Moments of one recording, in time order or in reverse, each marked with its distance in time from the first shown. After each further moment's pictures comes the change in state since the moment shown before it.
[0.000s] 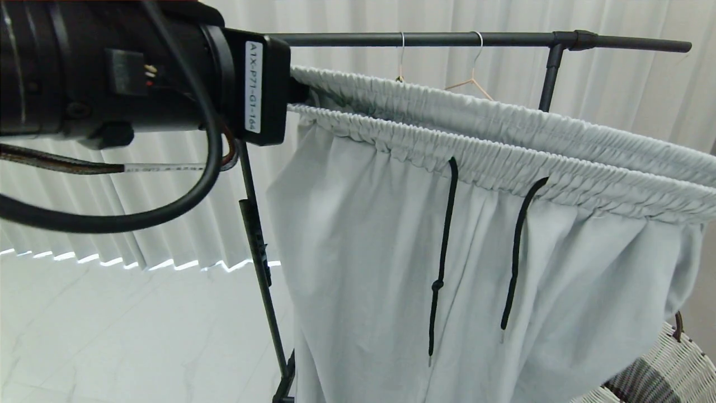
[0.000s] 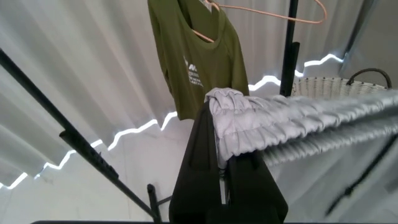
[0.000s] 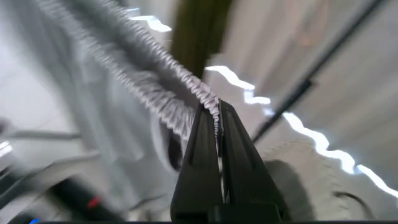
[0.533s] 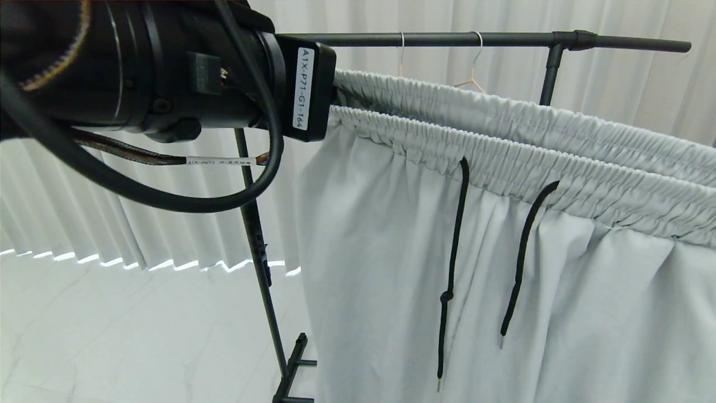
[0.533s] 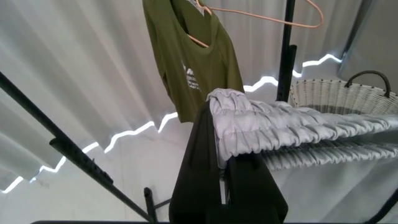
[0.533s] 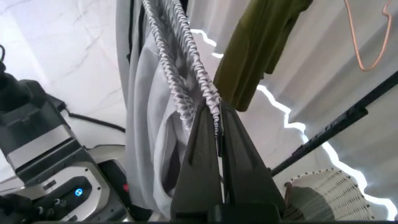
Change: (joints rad) left arm 0.000 0.071 -0.055 -0.001 -0.005 -0.003; right arm 0.090 -0.042 0.001 0.014 0.006 0.000
